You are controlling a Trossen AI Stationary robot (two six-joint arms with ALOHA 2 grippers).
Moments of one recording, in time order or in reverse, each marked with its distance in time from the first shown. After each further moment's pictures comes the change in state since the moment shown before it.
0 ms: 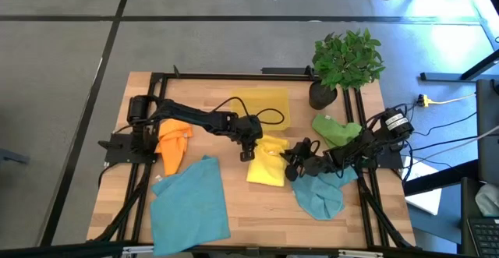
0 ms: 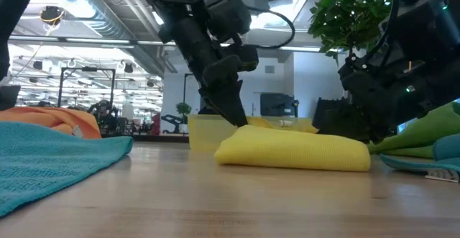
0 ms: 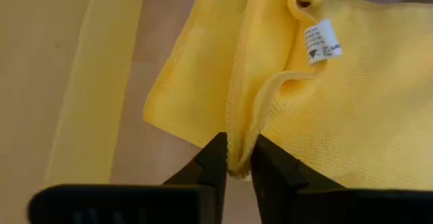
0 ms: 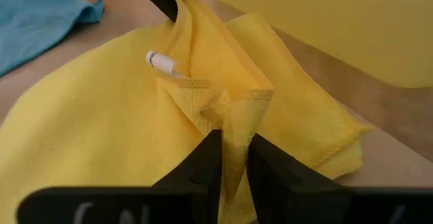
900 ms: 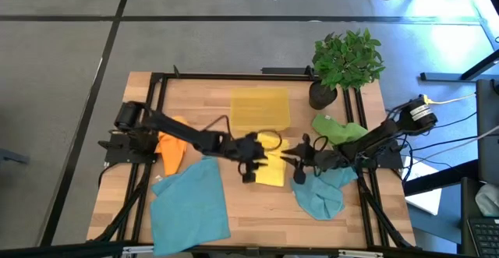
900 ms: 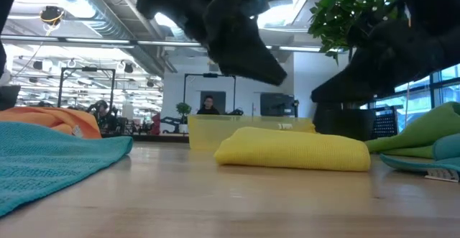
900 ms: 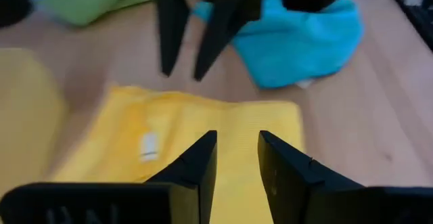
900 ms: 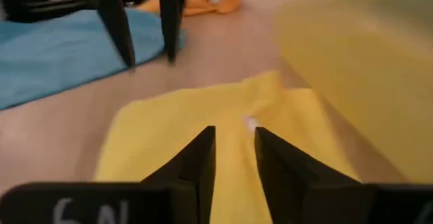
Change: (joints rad) left arm -0.235 -0.066 -0.091 0.382 -0.111 -0.036; right arm 0.003 -0.274 -0.026 -0.029 -0.159 -0.338
